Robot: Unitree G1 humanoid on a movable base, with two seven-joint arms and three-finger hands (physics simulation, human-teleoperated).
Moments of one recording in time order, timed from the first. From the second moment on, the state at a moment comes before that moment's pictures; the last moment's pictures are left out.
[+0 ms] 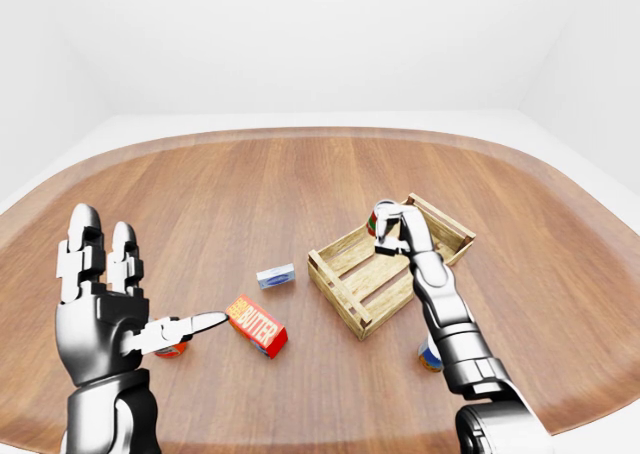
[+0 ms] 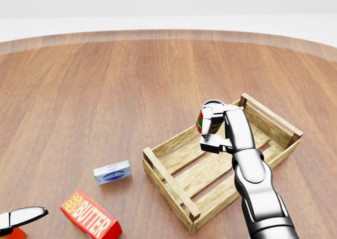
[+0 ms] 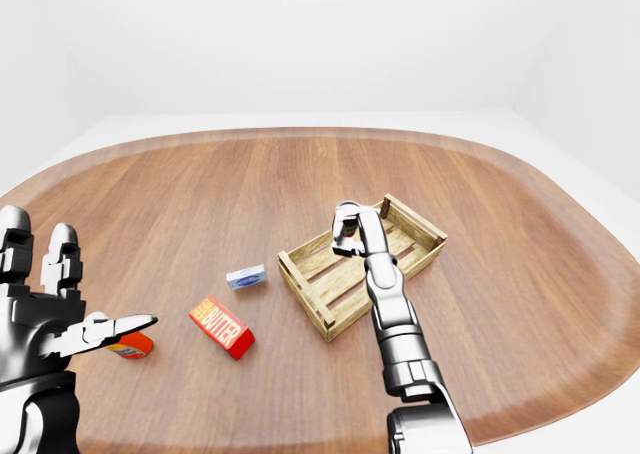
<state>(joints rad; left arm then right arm) 0.24 -0.05 0.38 -0.69 -0.21 0.09 -0.12 -0.47 -0.09 -0.05 0.49 -0.11 -0.08 0.03</state>
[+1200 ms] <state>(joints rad) 0.24 -0.06 0.38 -0.69 -0.20 0.09 -0.12 -0.82 -0.15 -0.08 1.23 -0.13 -0.09 -0.08</state>
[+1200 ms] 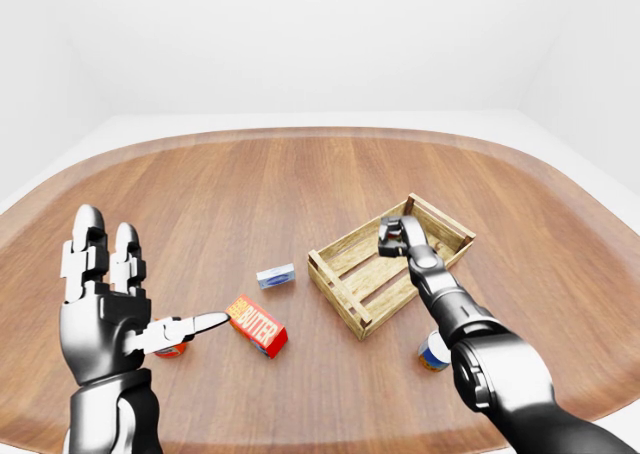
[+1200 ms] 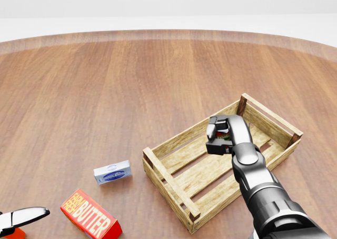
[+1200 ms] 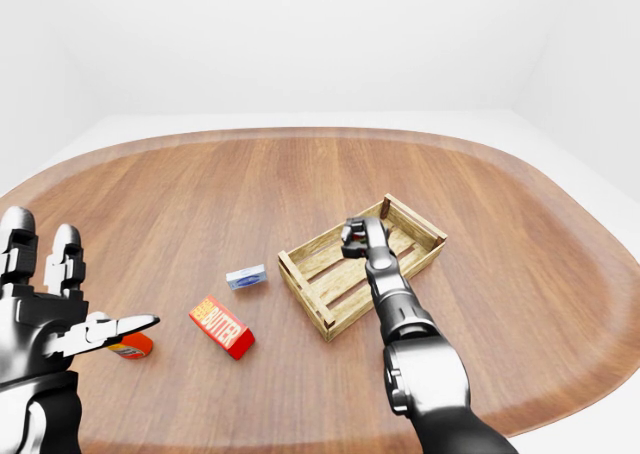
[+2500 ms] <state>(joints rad) 0.24 -0.05 0.39 -0.69 -0.21 0.09 -0.12 -0.80 -0.14 -0.10 1.31 -0.15 -0.09 -0.09</state>
